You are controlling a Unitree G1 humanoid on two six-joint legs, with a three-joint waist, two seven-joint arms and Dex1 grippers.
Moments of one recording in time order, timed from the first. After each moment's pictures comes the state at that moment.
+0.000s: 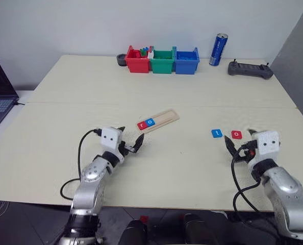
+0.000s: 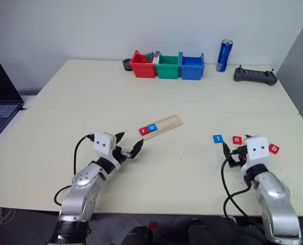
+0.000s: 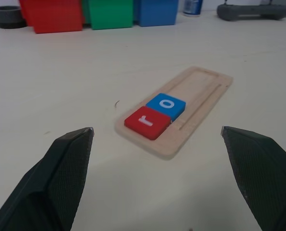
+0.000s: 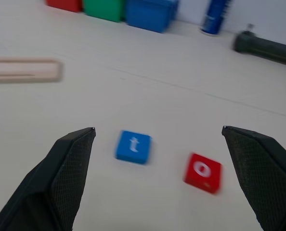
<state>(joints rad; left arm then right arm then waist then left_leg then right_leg) -0.24 0.29 0.06 0.03 -0.24 0.18 -0.49 -0.01 -0.45 -0.18 -0.46 0.28 0.47 0.42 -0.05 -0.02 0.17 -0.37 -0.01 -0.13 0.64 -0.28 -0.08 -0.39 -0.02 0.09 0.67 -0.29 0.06</state>
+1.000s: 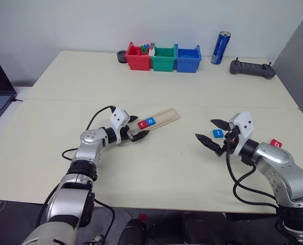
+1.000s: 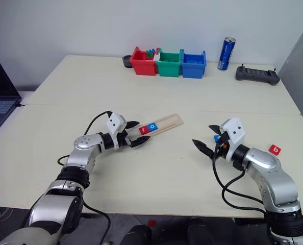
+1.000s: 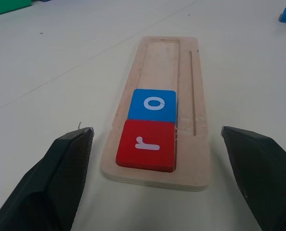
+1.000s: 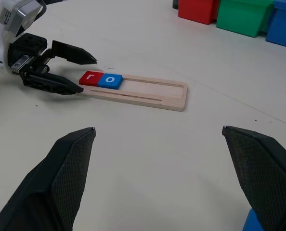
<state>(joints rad) -0.76 0.41 -0.02 0.94 -0.11 -0.21 -0.97 -0.22 -0.54 -0.07 -0.37 0.42 0.58 0.63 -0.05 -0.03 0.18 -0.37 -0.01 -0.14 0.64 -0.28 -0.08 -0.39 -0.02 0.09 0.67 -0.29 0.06</state>
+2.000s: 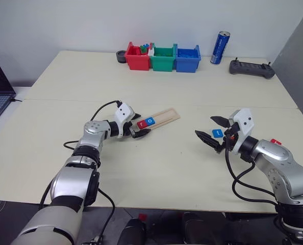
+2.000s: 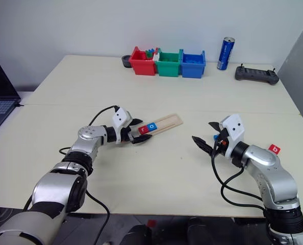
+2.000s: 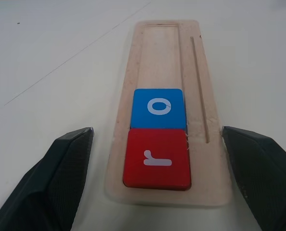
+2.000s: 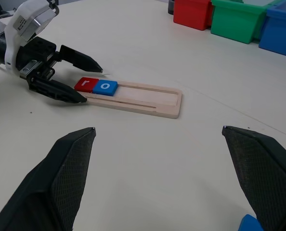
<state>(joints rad) -0.95 0.41 -0.03 1.23 0.02 -0.29 -1.04 -0.25 -0.54 -0.07 -0.38 0.43 0.60 0.60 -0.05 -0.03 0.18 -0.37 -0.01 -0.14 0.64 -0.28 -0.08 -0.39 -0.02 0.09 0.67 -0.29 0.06</state>
